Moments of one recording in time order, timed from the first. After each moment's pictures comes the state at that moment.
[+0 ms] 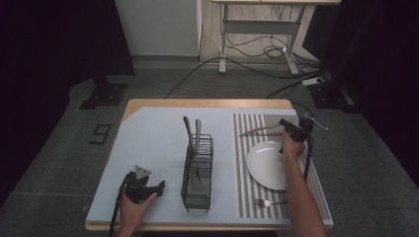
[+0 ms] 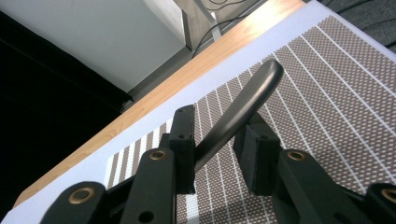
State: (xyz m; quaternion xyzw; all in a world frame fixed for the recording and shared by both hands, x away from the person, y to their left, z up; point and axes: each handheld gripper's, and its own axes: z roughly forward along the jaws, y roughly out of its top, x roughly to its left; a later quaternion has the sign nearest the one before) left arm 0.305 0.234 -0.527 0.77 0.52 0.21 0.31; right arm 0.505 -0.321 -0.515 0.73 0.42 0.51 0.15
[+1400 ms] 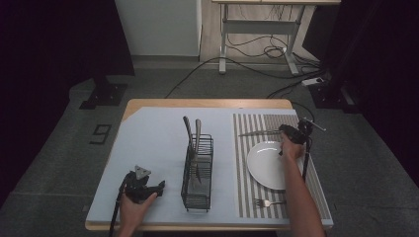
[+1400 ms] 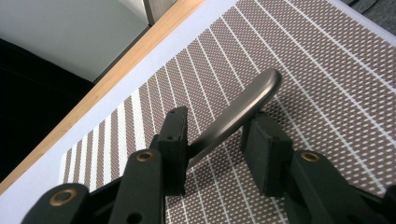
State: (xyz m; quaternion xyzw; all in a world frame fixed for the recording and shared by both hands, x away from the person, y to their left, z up) left arm 0.306 0.233 -0.527 0.77 0.52 0.21 0.31; right arm 0.512 -0.325 -0.532 0.79 0.40 0.45 0.13
